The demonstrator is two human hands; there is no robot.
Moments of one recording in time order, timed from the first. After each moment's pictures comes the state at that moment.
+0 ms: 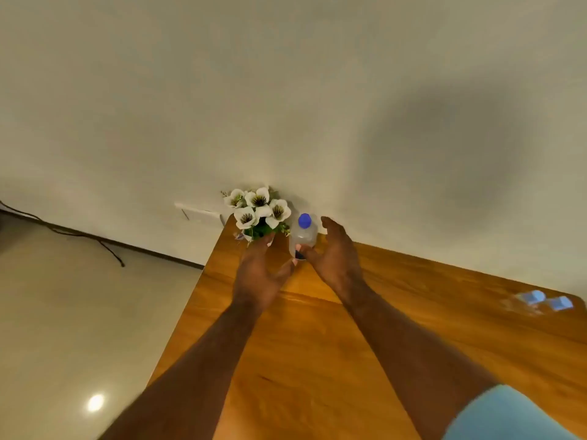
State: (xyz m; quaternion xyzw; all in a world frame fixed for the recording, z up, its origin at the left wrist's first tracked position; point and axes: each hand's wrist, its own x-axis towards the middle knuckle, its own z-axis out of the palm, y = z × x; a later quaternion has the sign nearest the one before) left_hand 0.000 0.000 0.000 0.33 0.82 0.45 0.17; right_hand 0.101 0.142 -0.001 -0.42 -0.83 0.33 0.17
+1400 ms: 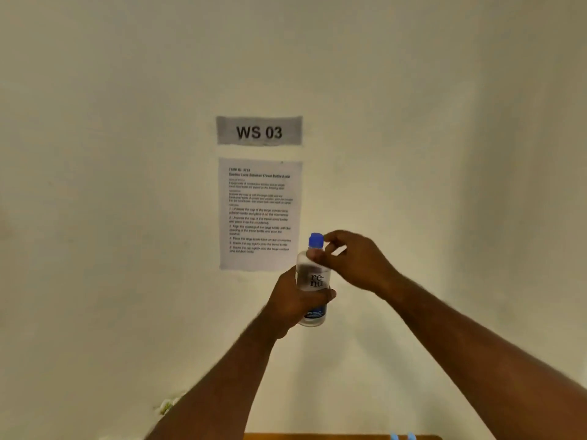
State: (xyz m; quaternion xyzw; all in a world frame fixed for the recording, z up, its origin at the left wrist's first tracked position) left_hand 0.200 0.090 0.423 0.56 0.51 0.59 0.27; right_hand 0.354 0.146 0.510 -0.32 -0.85 0.20 0.37
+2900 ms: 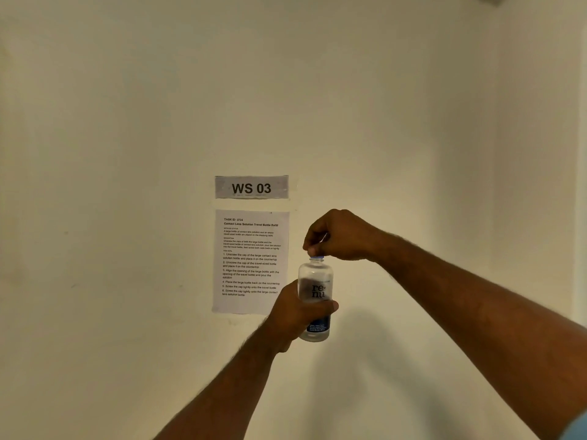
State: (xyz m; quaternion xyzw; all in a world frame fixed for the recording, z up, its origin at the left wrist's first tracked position) left_hand 0.251 0.083 0.487 0.56 0.50 0.61 0.24; right_hand 0.391 0.119 0.647 -0.24 -0.93 0.06 0.27
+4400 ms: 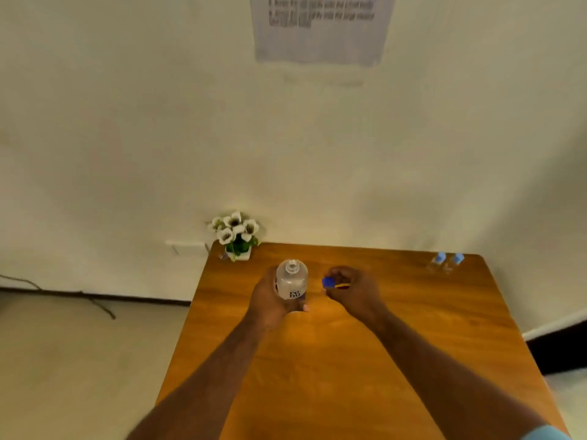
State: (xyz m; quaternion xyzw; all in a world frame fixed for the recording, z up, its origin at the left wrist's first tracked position) left_hand 0.104 -0.050 0.081 0.36 0.71 0.50 0.35; right_hand 0.281 0.068 0.097 -0.47 -0.73 0.47 0.18
